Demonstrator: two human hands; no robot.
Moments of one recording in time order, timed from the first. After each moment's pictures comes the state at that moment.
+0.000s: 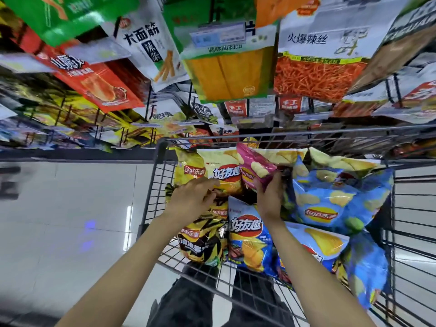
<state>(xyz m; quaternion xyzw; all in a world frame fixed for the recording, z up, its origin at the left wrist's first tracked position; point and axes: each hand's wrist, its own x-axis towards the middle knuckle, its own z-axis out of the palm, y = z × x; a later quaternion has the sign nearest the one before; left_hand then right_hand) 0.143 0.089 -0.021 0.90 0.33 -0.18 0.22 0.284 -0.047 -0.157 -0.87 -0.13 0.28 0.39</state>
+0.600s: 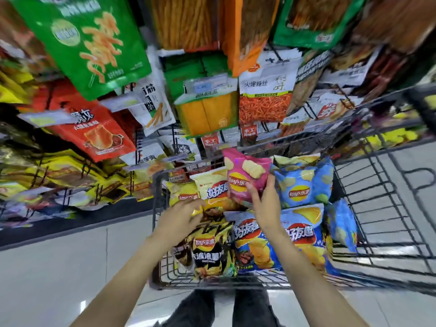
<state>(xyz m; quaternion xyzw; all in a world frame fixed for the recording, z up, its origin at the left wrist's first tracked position) 0.070 0.119 0.019 0.95 0.19 -0.13 0.21 0.226 -0.065 -0.042 -0.86 -0.16 0.12 0.48</state>
